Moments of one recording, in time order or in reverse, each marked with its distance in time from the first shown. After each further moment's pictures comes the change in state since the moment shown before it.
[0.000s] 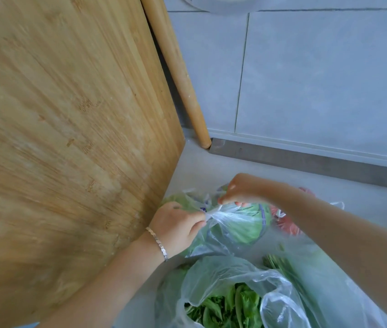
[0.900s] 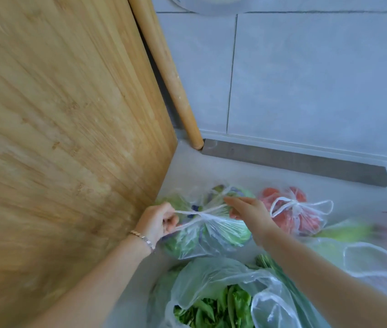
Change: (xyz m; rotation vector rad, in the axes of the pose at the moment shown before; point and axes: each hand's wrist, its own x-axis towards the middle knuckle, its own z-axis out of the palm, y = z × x) left_hand 0.007 -0.010 0.019 -1.569 0.061 -1.027; right_hand -0.010 0.038 0.063 0.986 0.438 0.090
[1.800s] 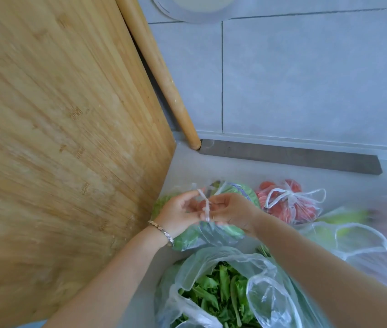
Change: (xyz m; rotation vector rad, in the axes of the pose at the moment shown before) left_hand -0.025 0.013 0.029 0.467 -0.281 0.335; right_hand -0.019 -0.014 0.008 -0.118 -0.451 -0.028
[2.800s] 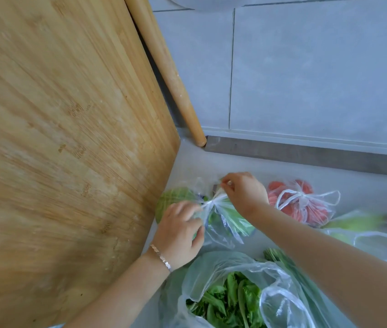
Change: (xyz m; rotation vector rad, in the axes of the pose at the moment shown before) left_hand -0.009 -0.050 -0.007 1.094 0.168 0.579; right_hand 0.045 0.003 -0.017 -0.889 0.607 -0.187
